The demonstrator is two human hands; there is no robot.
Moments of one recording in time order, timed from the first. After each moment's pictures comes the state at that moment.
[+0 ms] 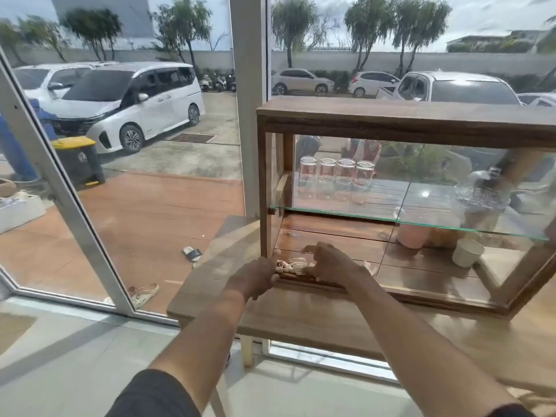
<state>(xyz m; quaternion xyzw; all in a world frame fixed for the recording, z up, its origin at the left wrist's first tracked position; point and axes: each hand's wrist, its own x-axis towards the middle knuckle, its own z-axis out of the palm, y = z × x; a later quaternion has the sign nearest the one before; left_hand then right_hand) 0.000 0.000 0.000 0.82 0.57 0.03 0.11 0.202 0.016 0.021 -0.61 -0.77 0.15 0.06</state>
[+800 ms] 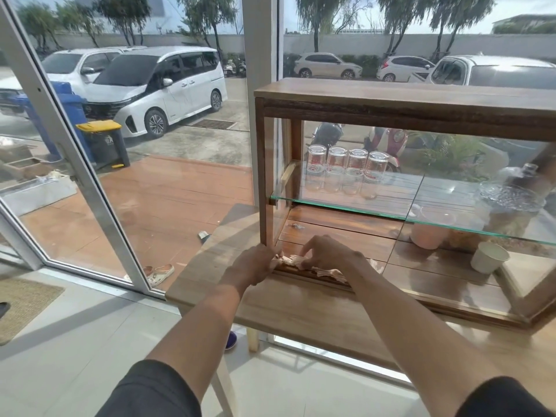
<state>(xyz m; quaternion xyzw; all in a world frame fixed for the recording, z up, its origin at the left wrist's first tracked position) 0.005 0.015 -0.004 0.77 0.61 0.09 0.12 0.204 0.054 0.015 -0.57 -0.80 0.20 0.03</state>
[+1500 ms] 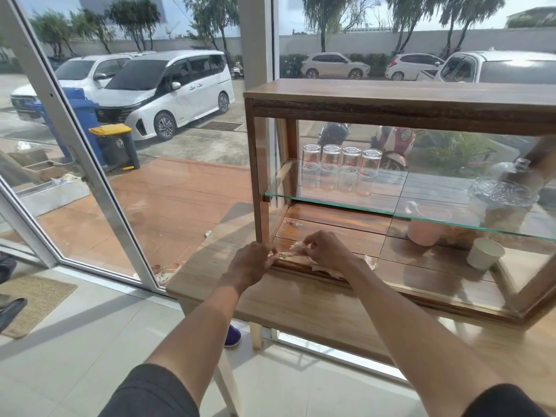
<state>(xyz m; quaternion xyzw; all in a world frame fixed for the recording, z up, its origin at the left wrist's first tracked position) 0.015 -0.004 -0.009 0.77 0.62 0.18 0.05 0.217 0.036 0.011 -0.57 -0.76 0.25 0.18</state>
